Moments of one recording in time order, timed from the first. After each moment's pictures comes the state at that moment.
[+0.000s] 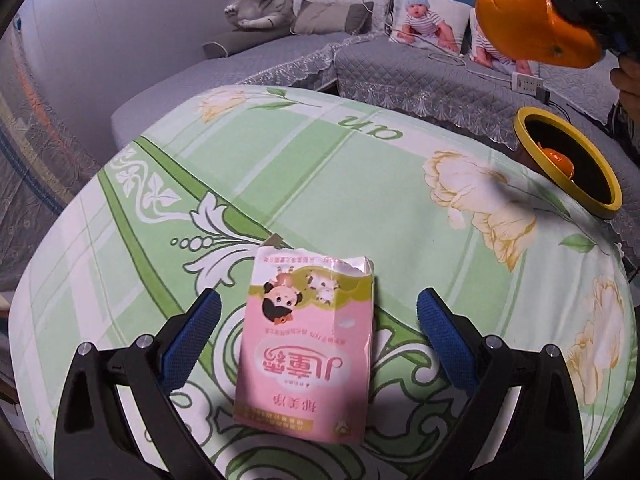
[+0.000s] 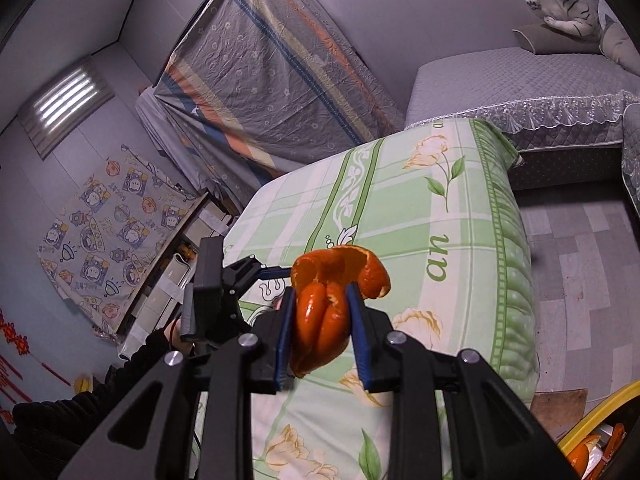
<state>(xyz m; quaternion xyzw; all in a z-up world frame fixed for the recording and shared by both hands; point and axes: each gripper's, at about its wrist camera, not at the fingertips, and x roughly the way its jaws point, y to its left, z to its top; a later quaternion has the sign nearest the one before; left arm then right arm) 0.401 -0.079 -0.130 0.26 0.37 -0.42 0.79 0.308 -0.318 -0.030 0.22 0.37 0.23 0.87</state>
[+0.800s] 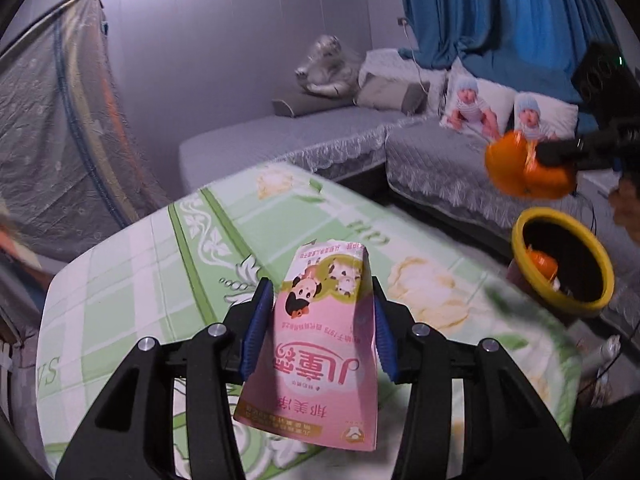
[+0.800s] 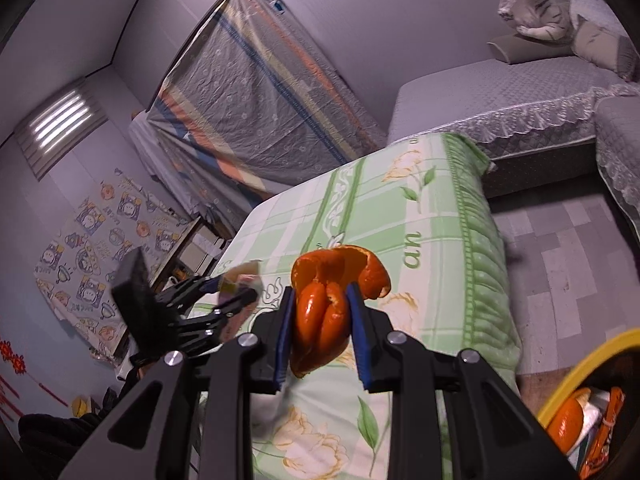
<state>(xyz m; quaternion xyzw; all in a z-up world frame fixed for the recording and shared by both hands) 0.311 -0.069 -0.030 0.15 0.27 -0.34 0.89 0.246 -0.346 -0.017 0.24 0.34 0.19 0.89</state>
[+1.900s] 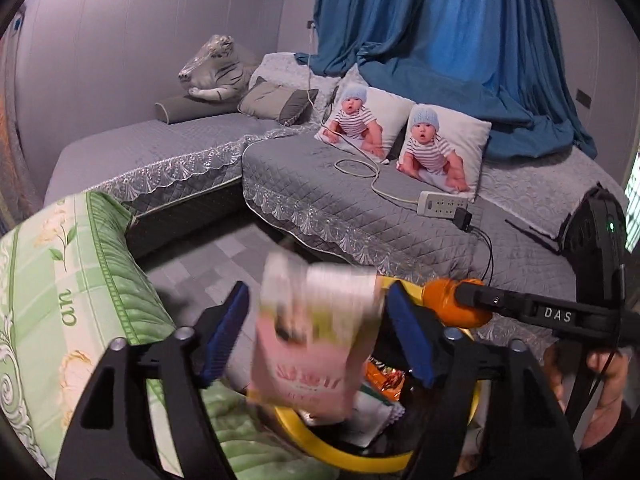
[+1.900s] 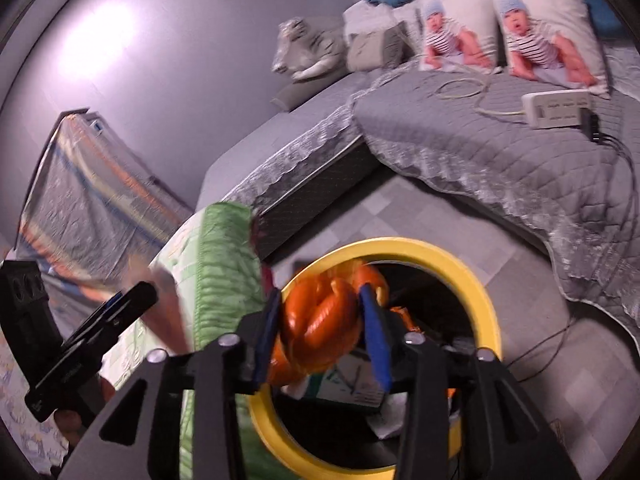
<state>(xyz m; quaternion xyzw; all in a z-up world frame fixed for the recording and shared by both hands) 0.192 -0.364 -0.037 0.09 0.30 -0.49 0.82 0.038 -0.553 -0.092 0.34 0.27 -0.16 0.89</state>
